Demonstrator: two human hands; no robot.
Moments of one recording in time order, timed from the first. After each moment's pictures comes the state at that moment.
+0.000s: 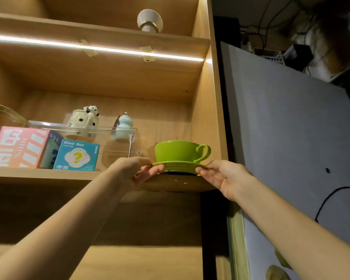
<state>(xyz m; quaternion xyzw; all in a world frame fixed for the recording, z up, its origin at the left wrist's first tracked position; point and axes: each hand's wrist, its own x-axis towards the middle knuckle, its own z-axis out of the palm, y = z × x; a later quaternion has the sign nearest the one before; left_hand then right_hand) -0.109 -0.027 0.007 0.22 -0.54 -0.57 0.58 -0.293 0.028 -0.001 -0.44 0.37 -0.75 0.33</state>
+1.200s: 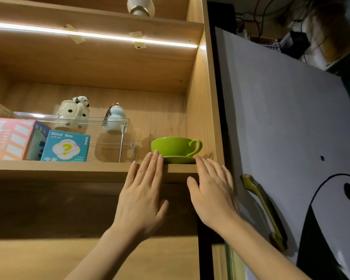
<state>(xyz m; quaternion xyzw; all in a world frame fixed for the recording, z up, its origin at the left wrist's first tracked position) -0.143 -0.060 -0.083 0.33 -0.70 0.41 0.48 -0.289 0.008 -0.067 -0.59 0.57 -0.45 -0.35</state>
